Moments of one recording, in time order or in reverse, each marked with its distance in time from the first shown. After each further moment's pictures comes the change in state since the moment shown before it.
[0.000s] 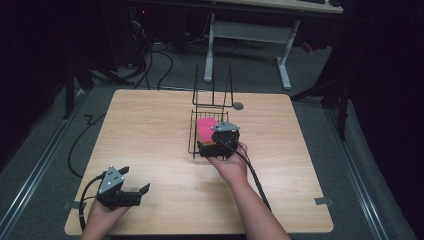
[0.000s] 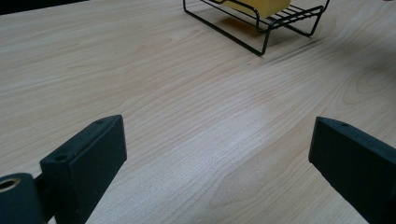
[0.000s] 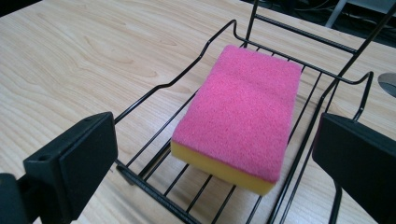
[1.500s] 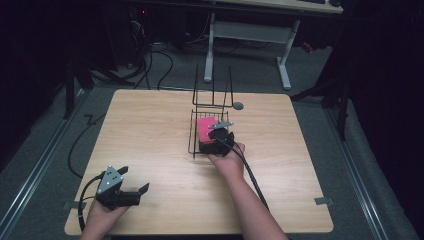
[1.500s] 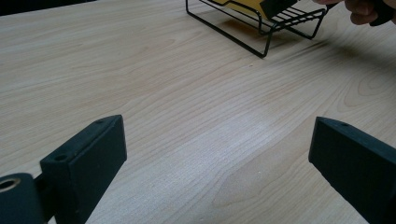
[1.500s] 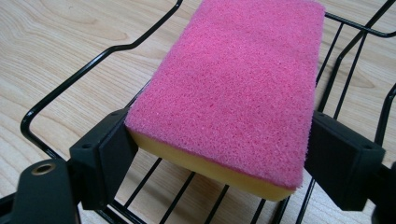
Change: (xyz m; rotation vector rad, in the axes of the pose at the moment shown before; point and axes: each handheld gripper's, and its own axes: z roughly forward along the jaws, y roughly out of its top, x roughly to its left) left arm 0.001 0.000 -0.002 -0.005 0.006 -0.008; right arm -0.009 -0.008 0.040 0.144 -0.025 0.038
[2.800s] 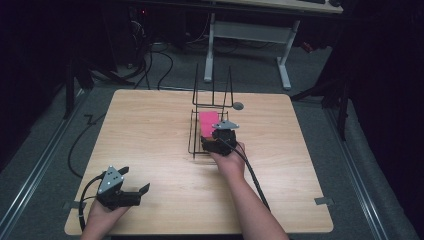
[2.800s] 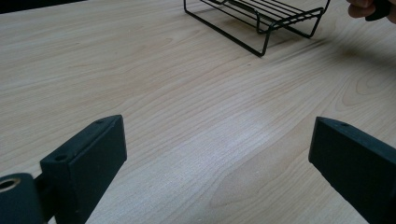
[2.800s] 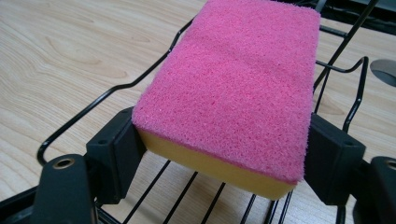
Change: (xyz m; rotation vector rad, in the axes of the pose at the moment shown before) left arm 0.000 0.000 0.001 0.004 -0.007 0.000; right arm -0.003 -0.002 -0.012 -0.146 -0.021 0.018
